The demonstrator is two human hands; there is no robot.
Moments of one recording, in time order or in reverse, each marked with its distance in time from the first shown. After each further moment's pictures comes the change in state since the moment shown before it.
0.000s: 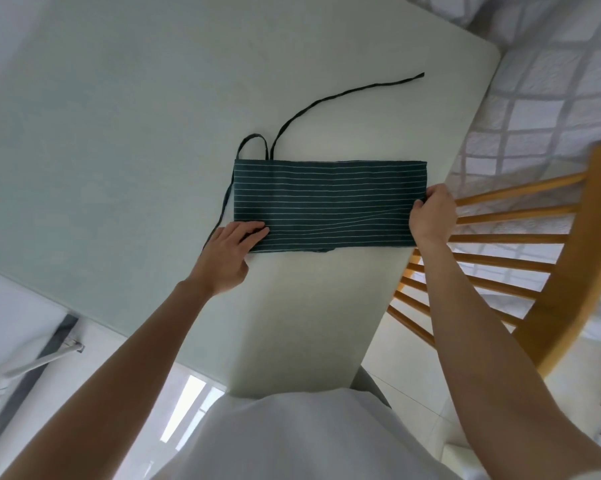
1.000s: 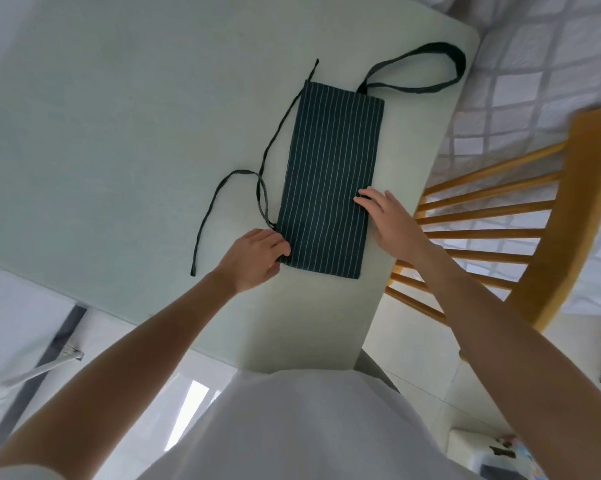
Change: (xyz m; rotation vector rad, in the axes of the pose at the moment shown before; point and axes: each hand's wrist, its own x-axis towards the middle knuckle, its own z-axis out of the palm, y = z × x) left_hand -0.008 0.036 0.012 0.038 0.052 0.333; right_hand -0.059 0.025 0.011 -0.232 -0.349 -0.905
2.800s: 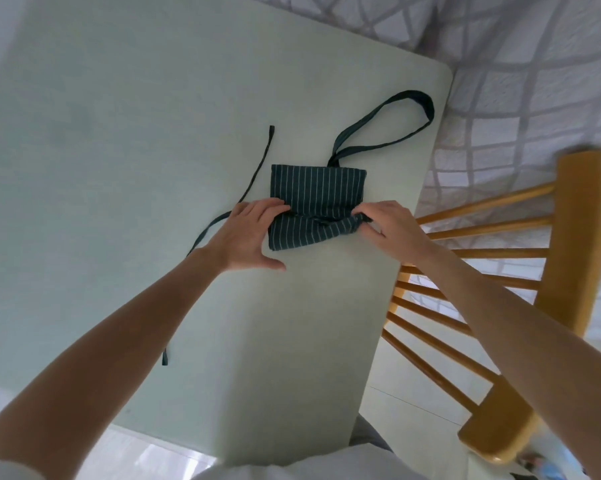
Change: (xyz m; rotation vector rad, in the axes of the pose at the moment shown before) left_hand 0.148 -0.073 -0.032 -0.039 -0.237 -0.156; right_hand 0.068 0.058 -0.057 0.251 0.125 -0.052
